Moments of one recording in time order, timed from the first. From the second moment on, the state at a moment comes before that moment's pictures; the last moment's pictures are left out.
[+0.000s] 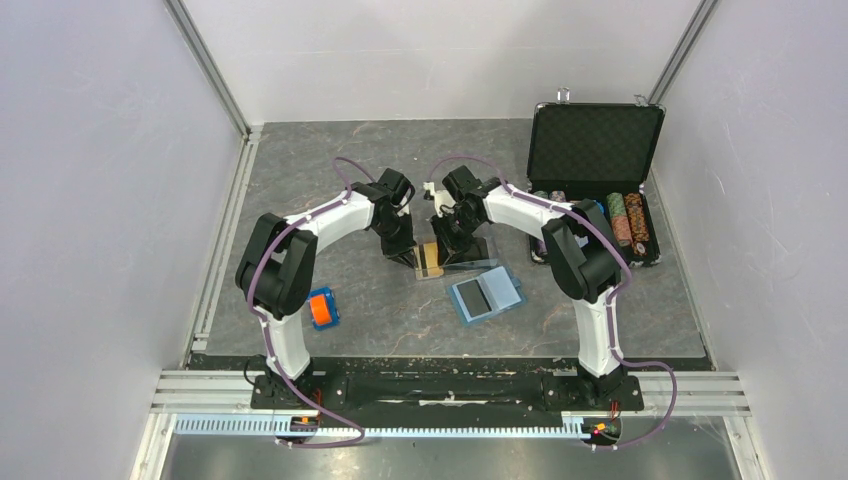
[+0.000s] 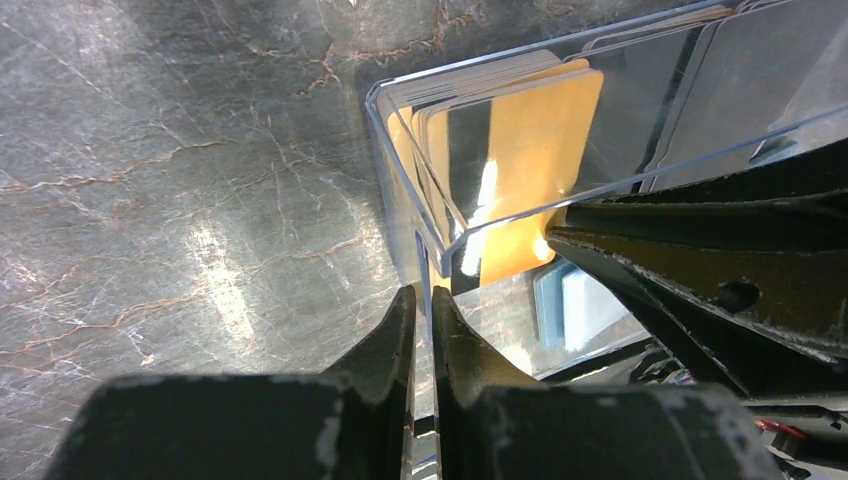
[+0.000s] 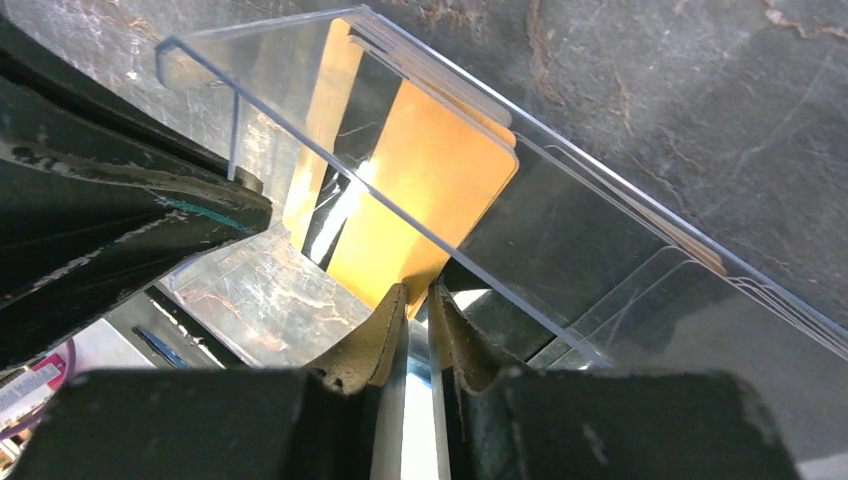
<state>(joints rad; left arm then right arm) -0.51 1.88 1.30 -0.72 0.28 -0.62 0.59 2.08 1.51 -0.67 -0.46 0.13</state>
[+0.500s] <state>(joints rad) -0.51 1.89 1.31 -0.72 0.28 -0.62 0.58 2.08 1.47 -0.59 -0.56 0.17</state>
